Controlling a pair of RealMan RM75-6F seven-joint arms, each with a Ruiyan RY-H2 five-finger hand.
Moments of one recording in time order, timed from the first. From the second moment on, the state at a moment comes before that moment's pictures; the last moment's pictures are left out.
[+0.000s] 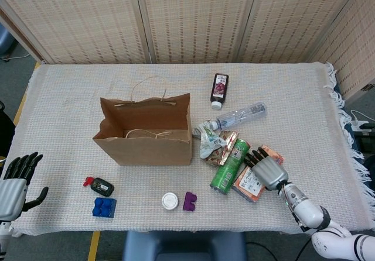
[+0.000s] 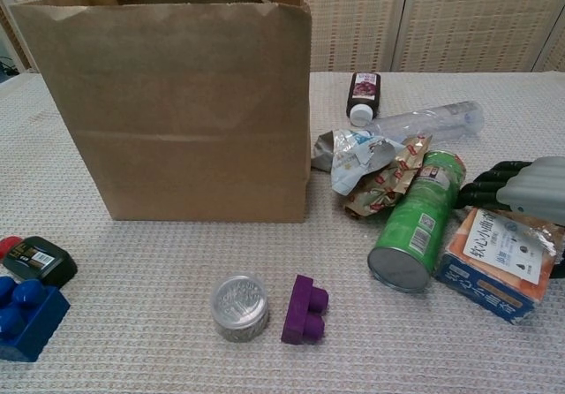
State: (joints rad) left arm -0.10 -1.12 -0.03 -1.58 1.51 1.47 -0.04; right arm 0.55 -1.29 0.01 -1.53 -1.29 0.76 -0.63
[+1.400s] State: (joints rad) left arm -0.11 -1.12 -0.03 -1.58 1.52 1.47 -0.04; right arm 0.56 -1.19 0.39 -1.96 -1.33 1.52 -0.85
